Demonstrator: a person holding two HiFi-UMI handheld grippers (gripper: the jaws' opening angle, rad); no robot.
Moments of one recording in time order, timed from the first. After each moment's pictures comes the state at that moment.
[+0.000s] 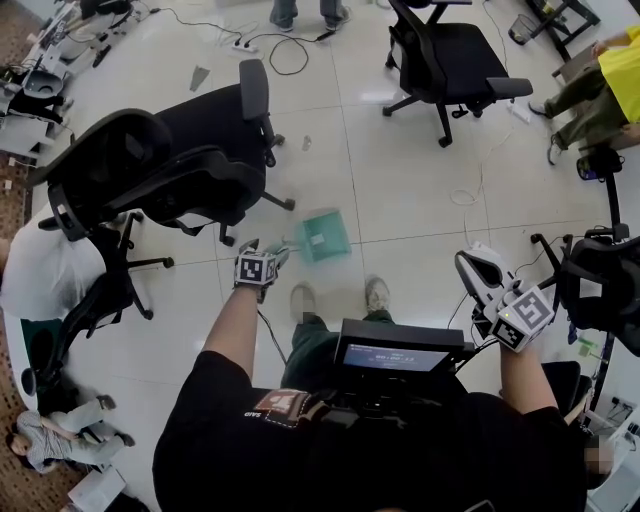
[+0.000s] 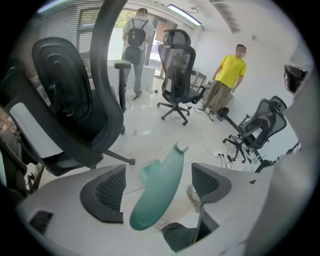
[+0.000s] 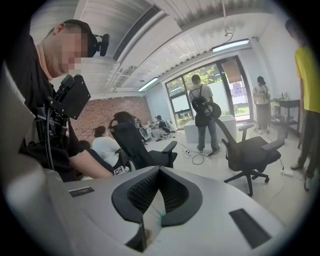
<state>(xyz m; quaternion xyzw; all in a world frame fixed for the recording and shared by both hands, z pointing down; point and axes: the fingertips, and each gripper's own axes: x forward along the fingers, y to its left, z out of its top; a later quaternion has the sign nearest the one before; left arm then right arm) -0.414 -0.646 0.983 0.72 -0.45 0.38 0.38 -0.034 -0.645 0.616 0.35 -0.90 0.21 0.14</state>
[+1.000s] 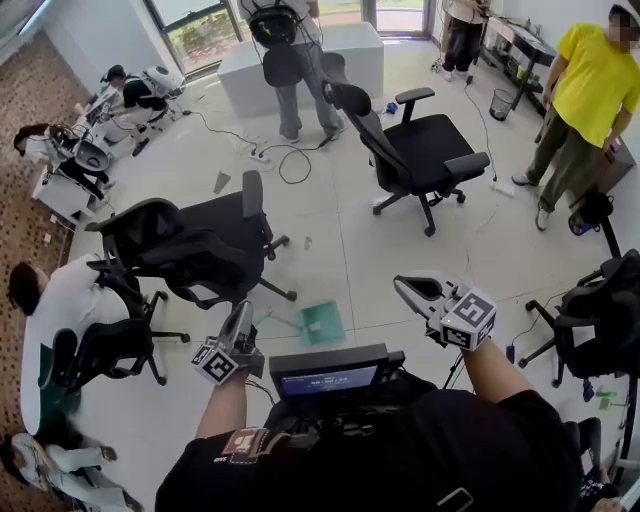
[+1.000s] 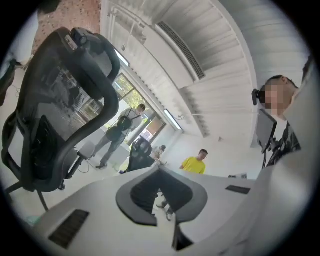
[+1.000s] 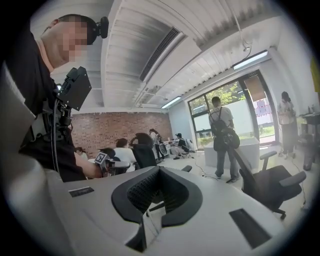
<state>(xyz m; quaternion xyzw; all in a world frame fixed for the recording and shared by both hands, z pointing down) -0.230 -0.539 0.533 0.82 -0.47 -0.20 0.27 0.089 -0.577 0.458 0.24 -0.96 0.10 0.05</state>
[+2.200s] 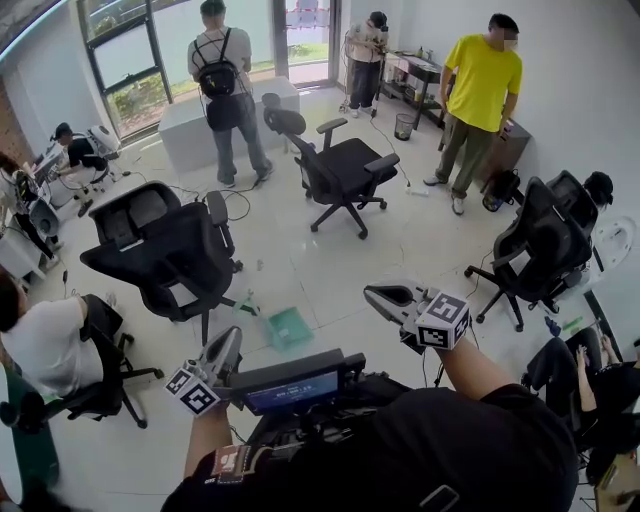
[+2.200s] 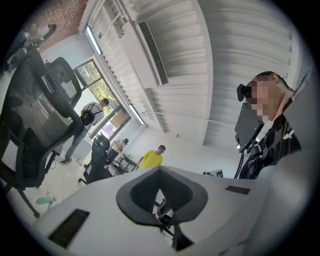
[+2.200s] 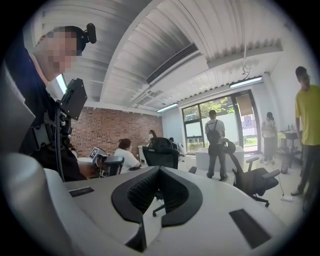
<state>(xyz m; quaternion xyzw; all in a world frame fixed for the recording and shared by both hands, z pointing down) -0.332 -0.081 0.384 0.91 -0.28 -0.19 0.23 -0.070 -0.090 0.346 0.33 -0.94 0.07 0.05</state>
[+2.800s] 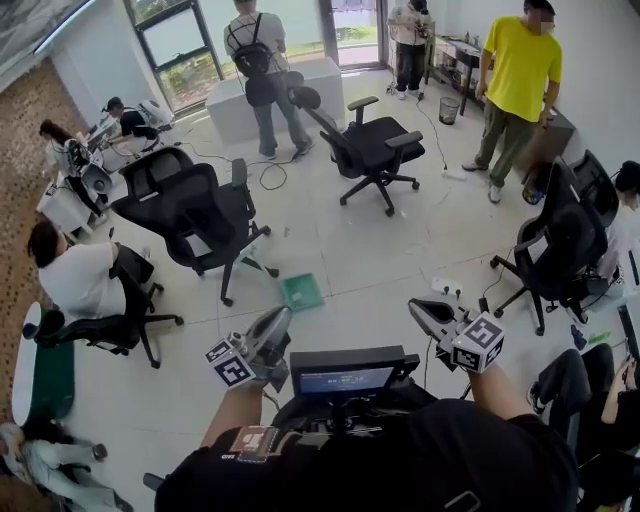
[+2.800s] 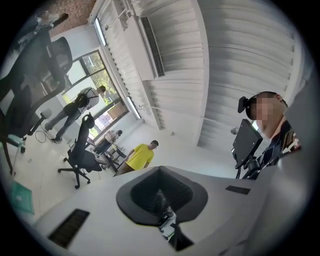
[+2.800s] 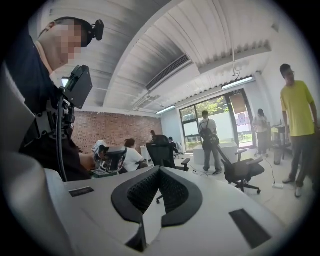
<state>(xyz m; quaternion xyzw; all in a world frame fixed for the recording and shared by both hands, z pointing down) 0.005 0.137 0.422 0.91 -0.25 -0.21 0.27 0.247 0.145 0.433 0.34 -0.94 0.08 0.03</state>
